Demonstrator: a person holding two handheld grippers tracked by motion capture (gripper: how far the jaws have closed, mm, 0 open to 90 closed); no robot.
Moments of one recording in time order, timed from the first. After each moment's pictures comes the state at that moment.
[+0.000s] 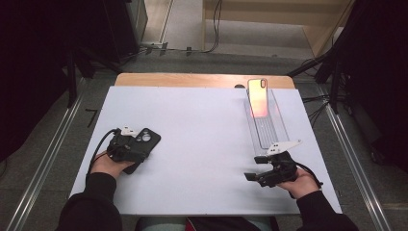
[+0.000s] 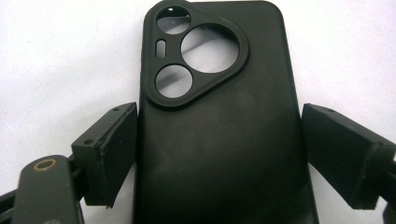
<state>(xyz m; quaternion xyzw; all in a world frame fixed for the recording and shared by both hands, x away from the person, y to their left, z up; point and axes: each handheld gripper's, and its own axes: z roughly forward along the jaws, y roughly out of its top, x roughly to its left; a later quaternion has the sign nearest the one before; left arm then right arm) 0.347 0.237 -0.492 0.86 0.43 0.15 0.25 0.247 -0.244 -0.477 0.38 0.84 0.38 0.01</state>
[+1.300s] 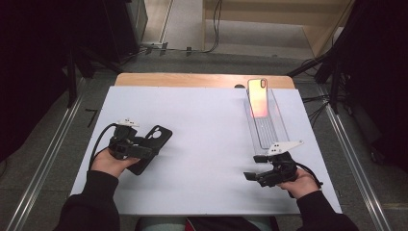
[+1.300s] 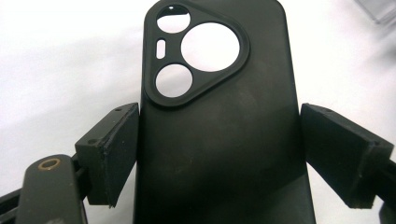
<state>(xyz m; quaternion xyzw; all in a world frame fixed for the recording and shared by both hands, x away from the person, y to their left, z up) 0.330 0.211 -0.434 0.84 0.43 0.03 0.34 0.246 -0.245 -0.476 0.37 0.84 0.40 0.02</state>
